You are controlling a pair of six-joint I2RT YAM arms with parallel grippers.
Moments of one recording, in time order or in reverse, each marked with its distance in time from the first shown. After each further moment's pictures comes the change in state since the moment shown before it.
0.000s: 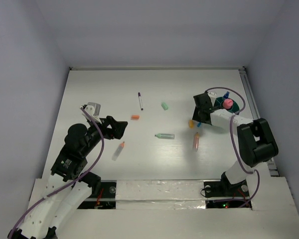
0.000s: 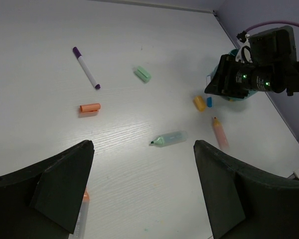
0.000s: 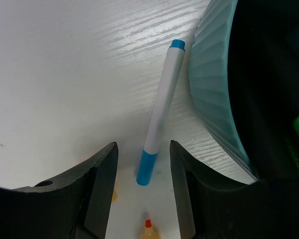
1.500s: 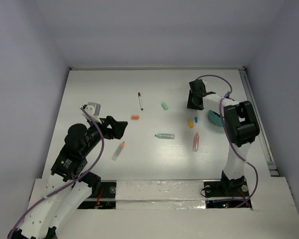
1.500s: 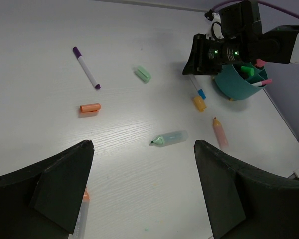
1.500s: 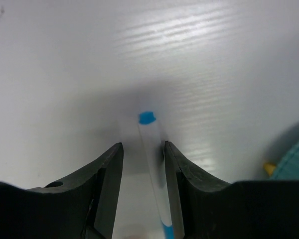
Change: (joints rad) left arm 0.000 0.000 0.000 0.000 0.000 0.000; right arm -0.052 0.329 0.352 -0.006 -0.137 -0.140
